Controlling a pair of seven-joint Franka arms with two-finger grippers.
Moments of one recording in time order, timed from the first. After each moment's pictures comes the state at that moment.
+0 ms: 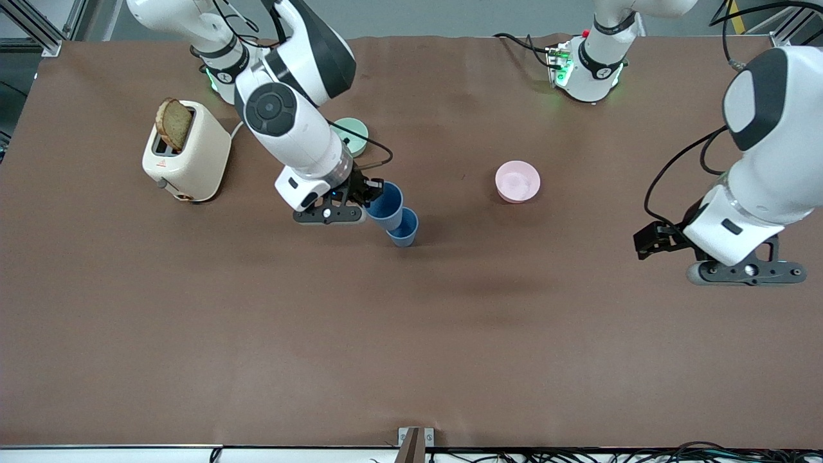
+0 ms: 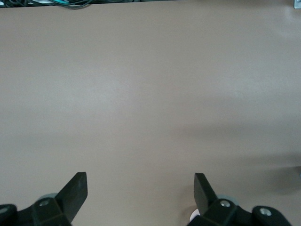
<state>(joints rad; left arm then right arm) -0.38 0.34 0.26 -1.31 -0.06 1.70 -0.09 0.65 0.33 -0.03 -1.67 0.24 2.07 0.58</state>
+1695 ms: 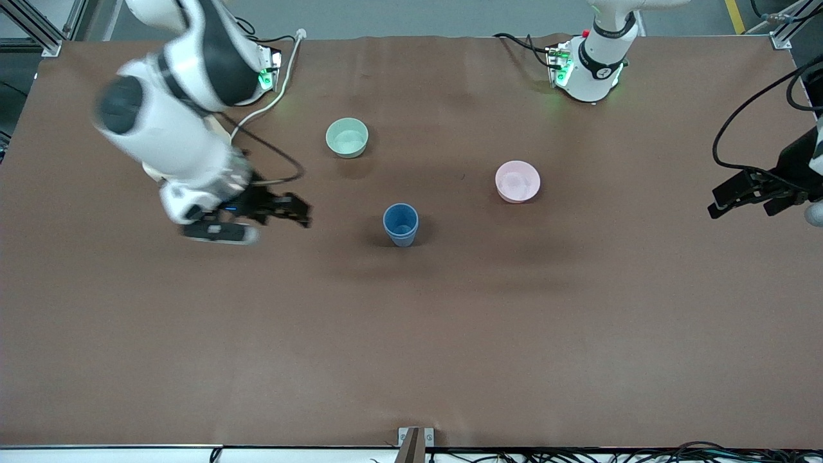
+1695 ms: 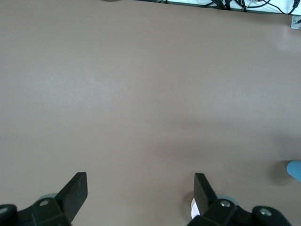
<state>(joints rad) -0.02 0.06 -0.01 -1.55 -0.06 1.73 -0.08 0.37 0.13 -0.07 -1.71 0.19 1.95 0.43</state>
